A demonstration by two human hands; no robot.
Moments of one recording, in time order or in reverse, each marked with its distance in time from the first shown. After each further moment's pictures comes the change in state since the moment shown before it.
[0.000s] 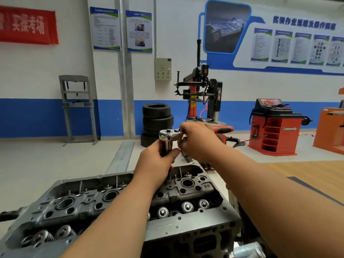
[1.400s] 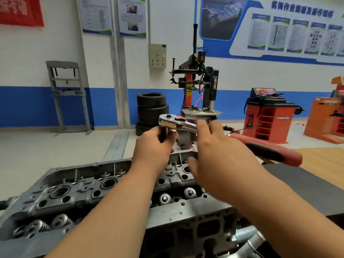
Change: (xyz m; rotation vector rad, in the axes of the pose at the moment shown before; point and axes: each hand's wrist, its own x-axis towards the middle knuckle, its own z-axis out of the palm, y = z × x) left_hand -0.002 -0.001 -0.001 -0.030 0.041 -0.014; right_hand -0.098 -0.046 -0.029 -0.276 -0.019 0.139
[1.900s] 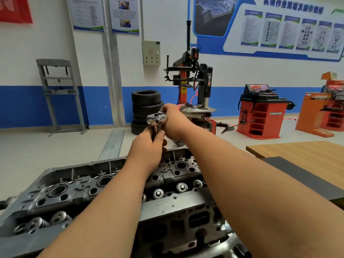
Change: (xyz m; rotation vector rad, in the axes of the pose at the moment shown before) left_hand 0.001 -0.002 -0.002 0.031 -0.073 -0.035; right_hand 0.131 -0.006 0.057 0.703 -0.217 0.025
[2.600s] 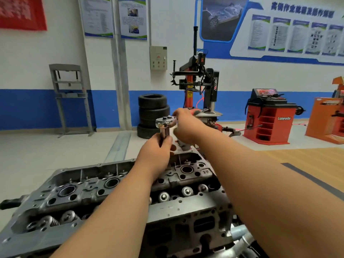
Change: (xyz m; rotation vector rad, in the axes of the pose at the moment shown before) left_hand -0.003 0.000 0.004 -0.050 -0.047 -0.085; right_hand -0.014 -0.003 -0.015 -0.176 -0.038 0.069
